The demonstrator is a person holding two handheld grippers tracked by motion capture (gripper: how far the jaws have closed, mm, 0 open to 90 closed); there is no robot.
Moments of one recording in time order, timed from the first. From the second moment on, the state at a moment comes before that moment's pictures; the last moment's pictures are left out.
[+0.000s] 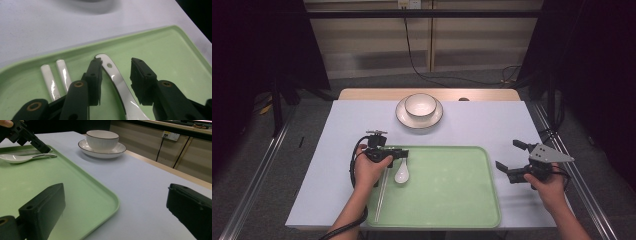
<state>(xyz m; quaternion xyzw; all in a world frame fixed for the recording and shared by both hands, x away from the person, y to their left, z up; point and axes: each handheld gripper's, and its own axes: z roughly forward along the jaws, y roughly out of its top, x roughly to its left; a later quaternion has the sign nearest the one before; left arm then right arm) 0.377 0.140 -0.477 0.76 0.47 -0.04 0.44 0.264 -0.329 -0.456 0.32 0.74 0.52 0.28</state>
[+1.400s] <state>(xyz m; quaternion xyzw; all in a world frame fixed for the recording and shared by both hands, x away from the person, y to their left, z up) 0.438 0.119 -0.424 0.73 0.51 0.04 0.46 0.265 -0.329 -0.456 0.31 0.74 0.52 0.28</state>
